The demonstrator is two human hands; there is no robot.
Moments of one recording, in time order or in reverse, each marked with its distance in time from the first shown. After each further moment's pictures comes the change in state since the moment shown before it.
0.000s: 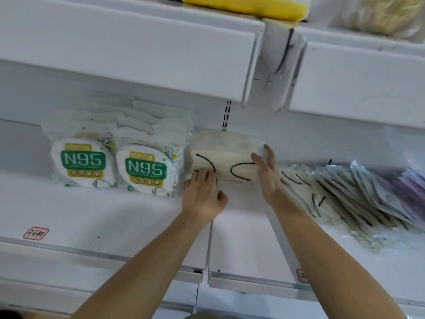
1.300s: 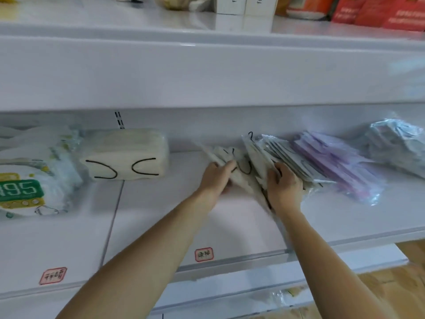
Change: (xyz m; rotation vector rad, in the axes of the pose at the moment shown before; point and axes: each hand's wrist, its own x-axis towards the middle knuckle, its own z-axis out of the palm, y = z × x) left_hand 0.022 0.259 0.046 -1.182 -0.471 -0.443; right_hand -0.060 0.053 -0.263 -0.661 0.601 -0.218
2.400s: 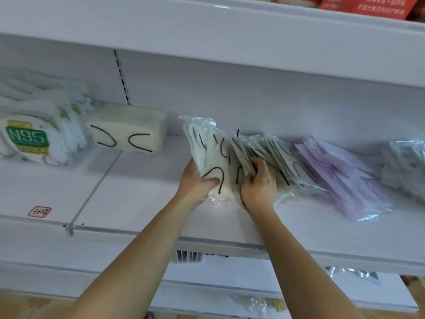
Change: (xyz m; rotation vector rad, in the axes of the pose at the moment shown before) left_hand -0.047 -0.037 0.024 0.037 0.229 0.265; right_hand 0.000 0.014 0.004 0.139 -0.187 -0.182
